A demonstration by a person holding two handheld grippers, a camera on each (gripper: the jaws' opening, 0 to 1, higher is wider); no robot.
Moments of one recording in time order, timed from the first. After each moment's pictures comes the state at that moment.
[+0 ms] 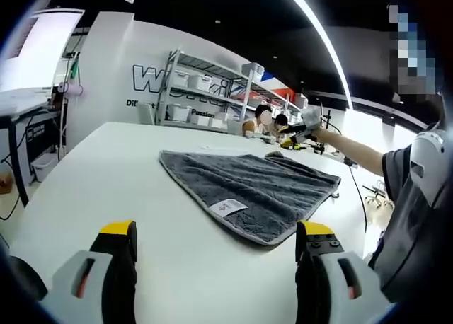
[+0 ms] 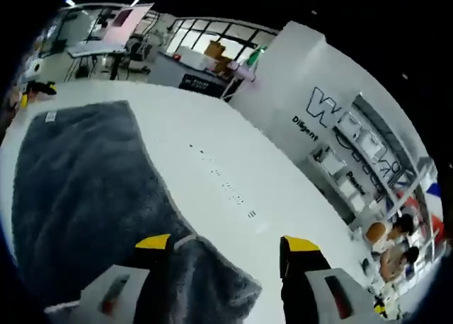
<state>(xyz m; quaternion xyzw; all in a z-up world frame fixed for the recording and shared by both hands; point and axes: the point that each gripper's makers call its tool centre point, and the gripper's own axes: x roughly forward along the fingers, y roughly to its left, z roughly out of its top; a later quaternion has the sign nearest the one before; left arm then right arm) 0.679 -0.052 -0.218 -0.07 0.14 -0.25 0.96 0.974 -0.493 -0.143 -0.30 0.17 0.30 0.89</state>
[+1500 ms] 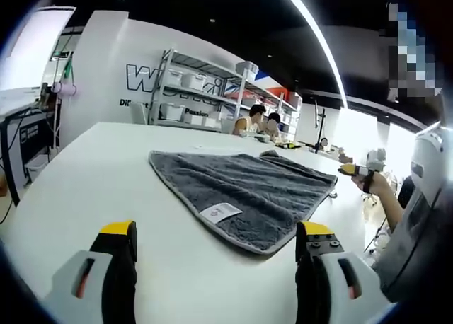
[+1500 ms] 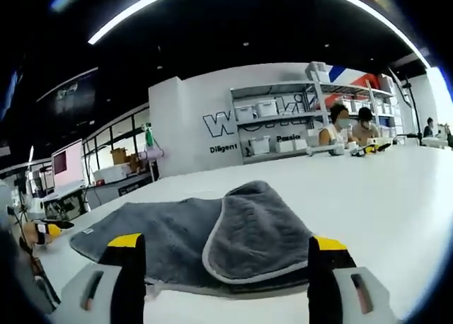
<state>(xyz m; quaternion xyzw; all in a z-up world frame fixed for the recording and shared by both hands) 0.690 -0.067 -0.219 -0.06 0.14 -0.26 0.95 0.716 -0.549 -0.185 0.08 0.08 0.13 0.99</state>
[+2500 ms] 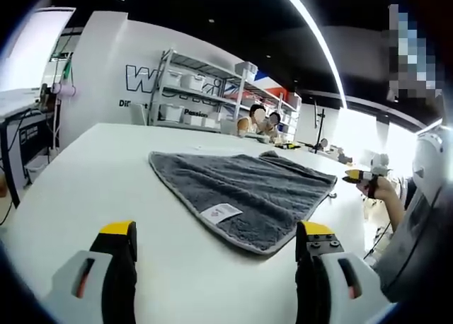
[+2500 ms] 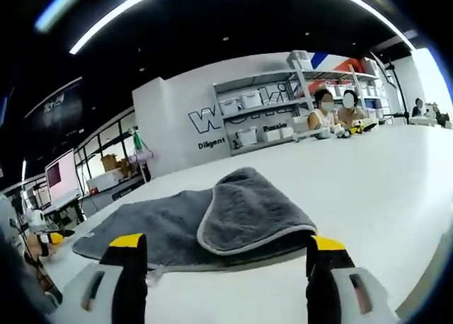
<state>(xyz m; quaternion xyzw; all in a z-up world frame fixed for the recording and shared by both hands) 0.690 -0.066 -0.217 -0.06 0.14 -0.27 0.95 0.696 -0.571 -0.202 0.13 0.10 0.09 0.98</state>
